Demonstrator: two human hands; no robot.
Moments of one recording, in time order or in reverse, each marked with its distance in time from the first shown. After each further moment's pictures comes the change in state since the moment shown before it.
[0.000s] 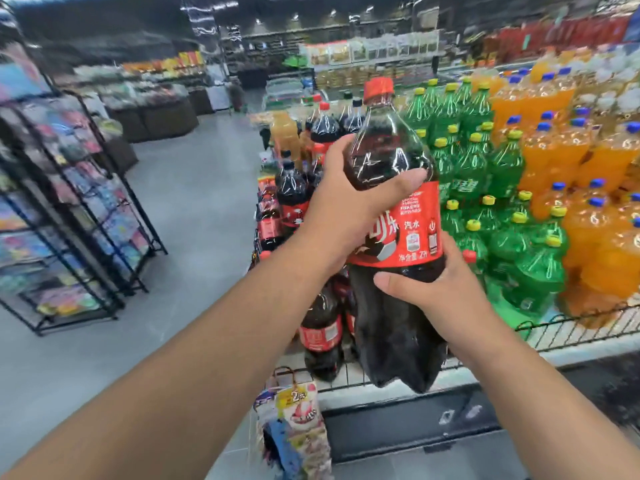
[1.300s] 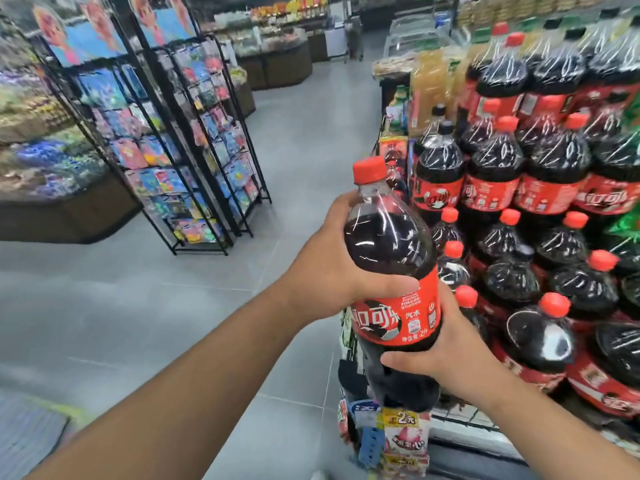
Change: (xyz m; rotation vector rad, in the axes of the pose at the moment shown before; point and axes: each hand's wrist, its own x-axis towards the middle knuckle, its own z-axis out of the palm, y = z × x) left_hand -0.006 -0.086 -0.216 0.348 0.092 -0.201; right_hand 0.082 0.123 0.164 -0.176 -0.539 0.069
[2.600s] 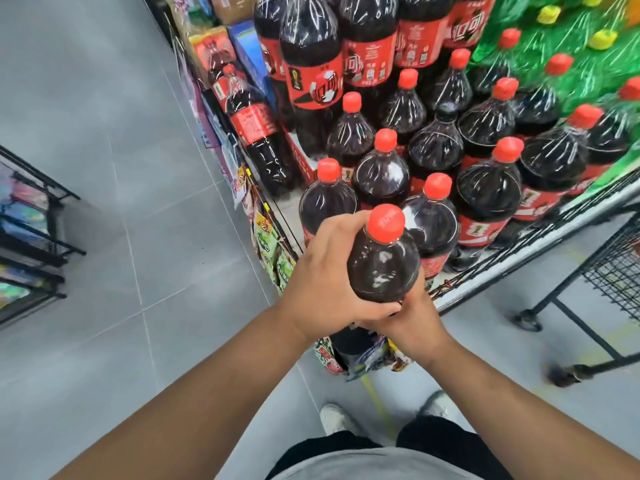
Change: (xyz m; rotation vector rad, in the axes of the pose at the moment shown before) left_hand 0.064 -0.183 0.011 0.274 -0.519 0.473; right_hand 0.022 0.128 0.123 0.059 0.713 0.302
